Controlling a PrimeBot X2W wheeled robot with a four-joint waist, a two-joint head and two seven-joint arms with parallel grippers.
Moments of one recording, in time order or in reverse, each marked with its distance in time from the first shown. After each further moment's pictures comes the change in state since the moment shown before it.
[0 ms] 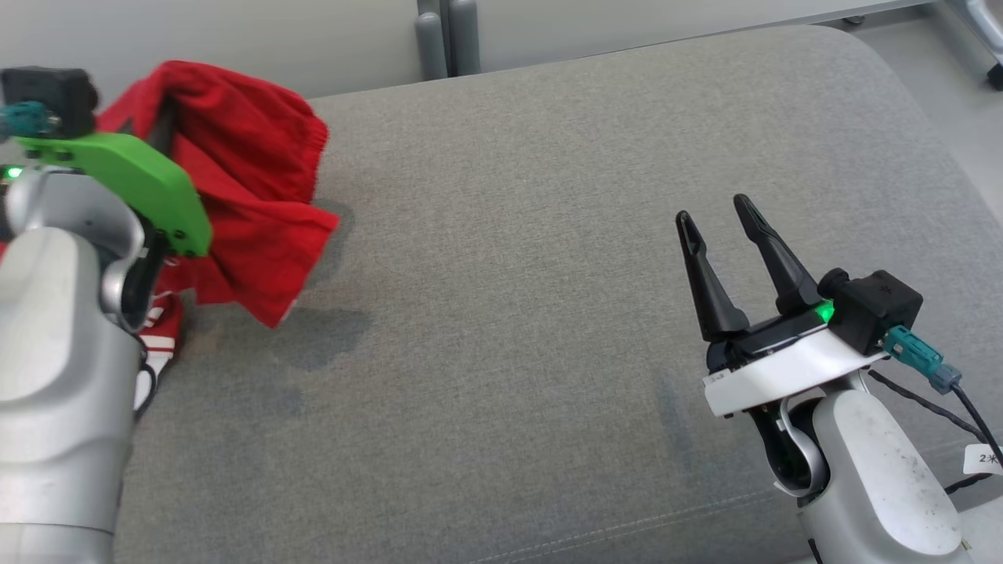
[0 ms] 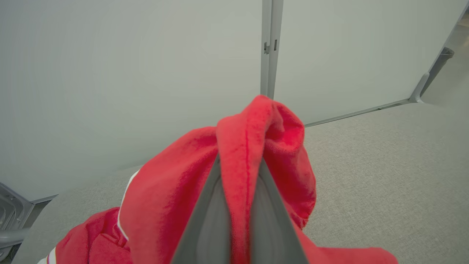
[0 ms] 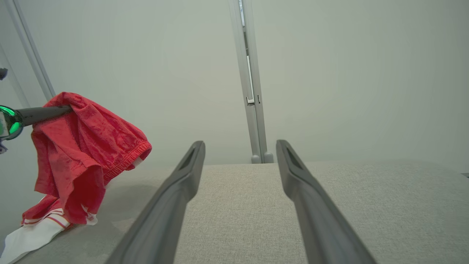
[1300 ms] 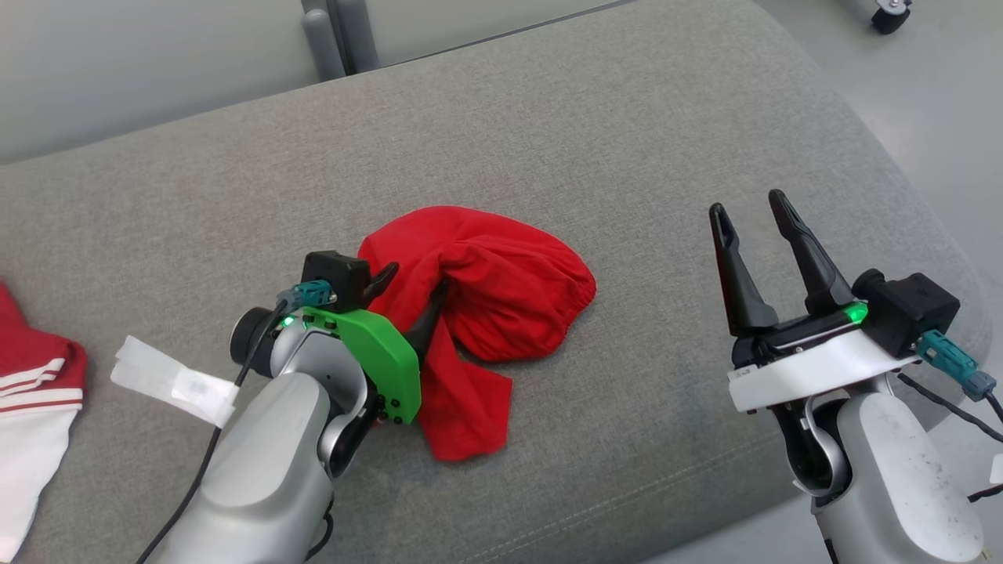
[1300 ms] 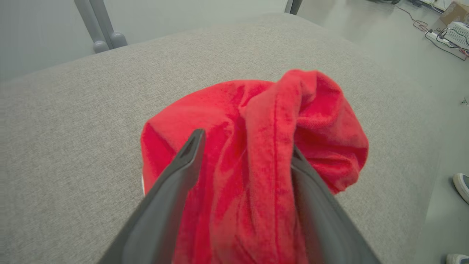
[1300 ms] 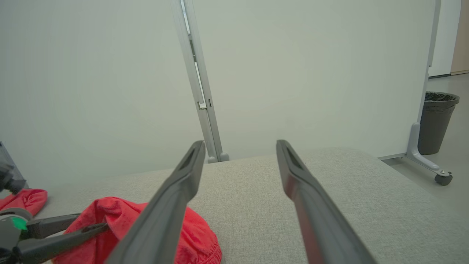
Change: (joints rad) left arm 0.242 -0.186 -0.361 -0.012 -0.100 0.000 -0.121; right arm 0.025 -0.001 -0.062 -0.032 0.001 0.000 0.000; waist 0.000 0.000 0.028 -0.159
